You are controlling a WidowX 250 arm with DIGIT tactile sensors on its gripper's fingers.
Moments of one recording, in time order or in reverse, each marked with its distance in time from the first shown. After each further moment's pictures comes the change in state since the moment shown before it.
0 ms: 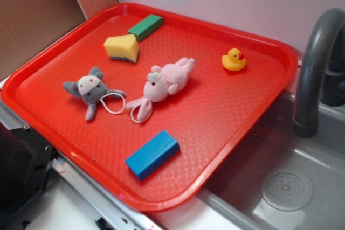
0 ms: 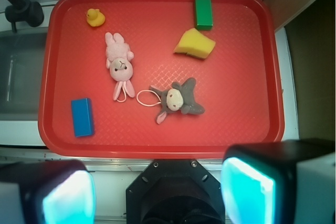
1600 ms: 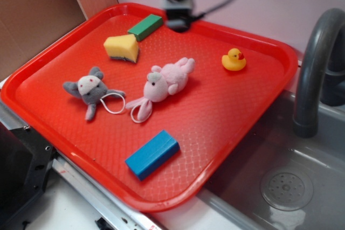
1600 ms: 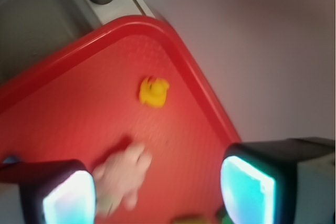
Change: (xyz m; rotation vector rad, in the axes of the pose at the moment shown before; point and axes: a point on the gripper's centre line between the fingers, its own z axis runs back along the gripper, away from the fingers) arm 0.167 -0.098 -0.144 0.242 0.080 -1.009
